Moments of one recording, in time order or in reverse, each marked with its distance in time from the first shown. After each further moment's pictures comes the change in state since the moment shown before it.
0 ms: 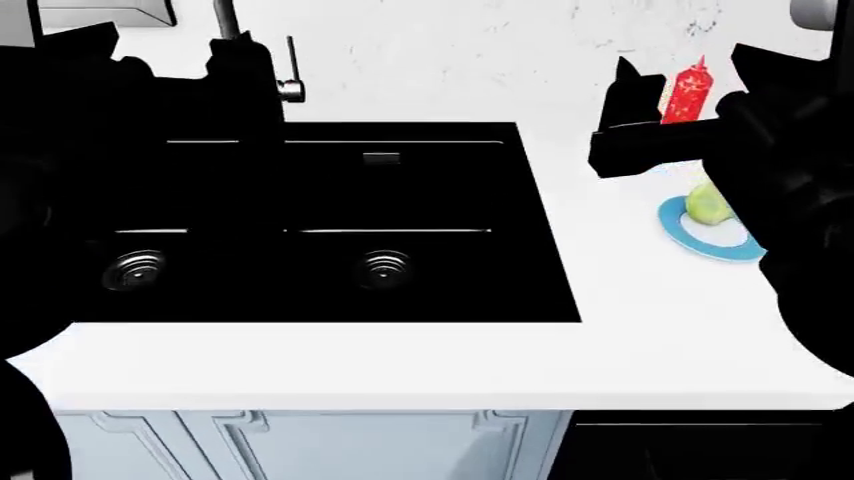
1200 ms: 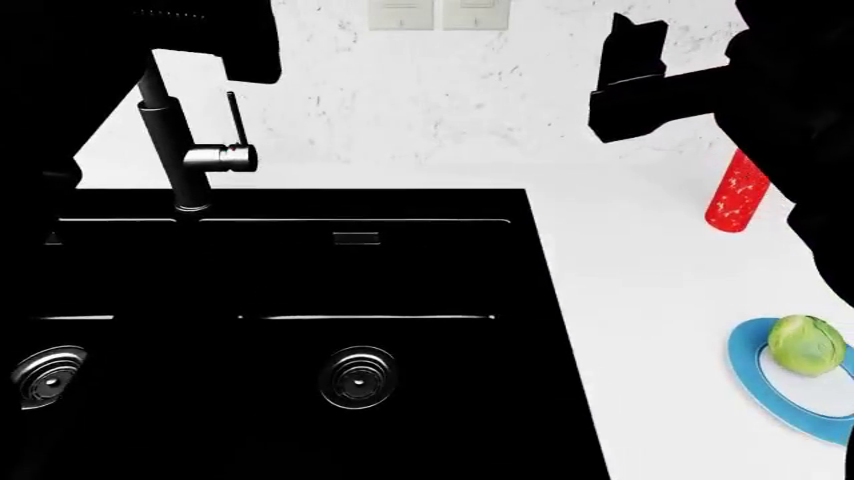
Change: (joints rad) left arm -0.214 -0.041 0.143 -0.127 -0.140 0.043 -0.108; right arm 0.197 0.081 -0.161 0.128 0.200 -0.038 0.124
